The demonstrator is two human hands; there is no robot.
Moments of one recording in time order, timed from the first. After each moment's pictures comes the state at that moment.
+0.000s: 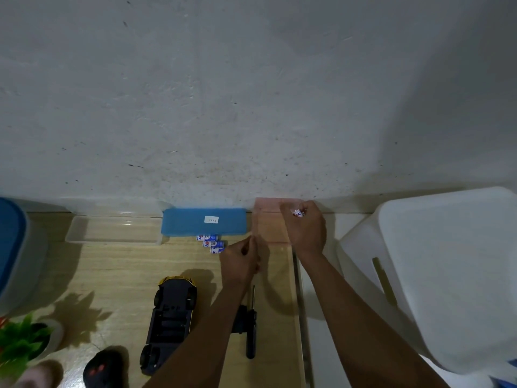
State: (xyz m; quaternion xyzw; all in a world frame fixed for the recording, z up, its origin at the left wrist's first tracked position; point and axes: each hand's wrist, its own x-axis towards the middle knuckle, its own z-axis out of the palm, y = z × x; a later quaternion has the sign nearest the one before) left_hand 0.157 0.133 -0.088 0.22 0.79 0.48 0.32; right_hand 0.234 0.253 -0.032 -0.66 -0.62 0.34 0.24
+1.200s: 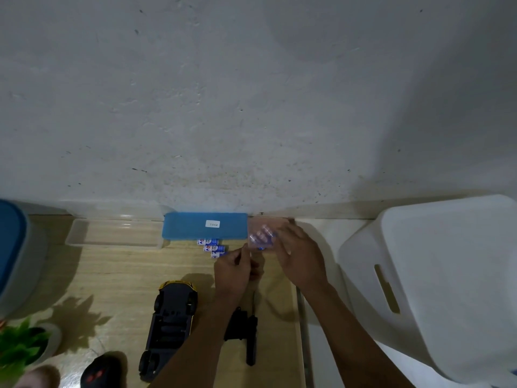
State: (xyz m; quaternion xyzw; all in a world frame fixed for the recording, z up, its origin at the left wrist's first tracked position) left_hand 0.150 0.122 -0.082 0.08 0.73 0.54 0.41; right_hand 0.264 0.221 -0.056 -0.46 -0.85 0.23 0.13
